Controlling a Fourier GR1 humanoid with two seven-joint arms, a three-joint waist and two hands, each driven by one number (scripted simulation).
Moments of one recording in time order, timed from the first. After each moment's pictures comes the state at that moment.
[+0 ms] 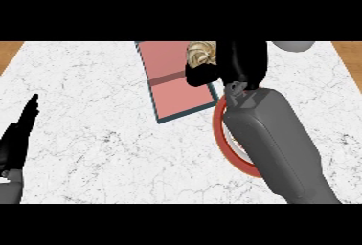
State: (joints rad) left arm -0.09 0.38 0.16 -1.36 -0.21 0.10 0.07; right arm -0.89 -0.05 0.23 -1.41 1.01 -0.02 0.82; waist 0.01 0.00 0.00
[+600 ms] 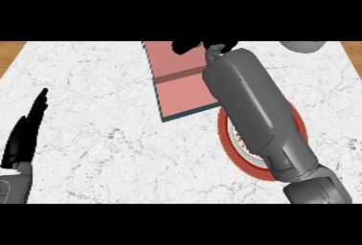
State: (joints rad) left arm -0.14 0.36 0.14 -1.33 -0.23 0.10 0.06; right arm -1.20 -0.01 0.06 -0.82 0.88 -0.29 0.68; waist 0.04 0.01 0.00
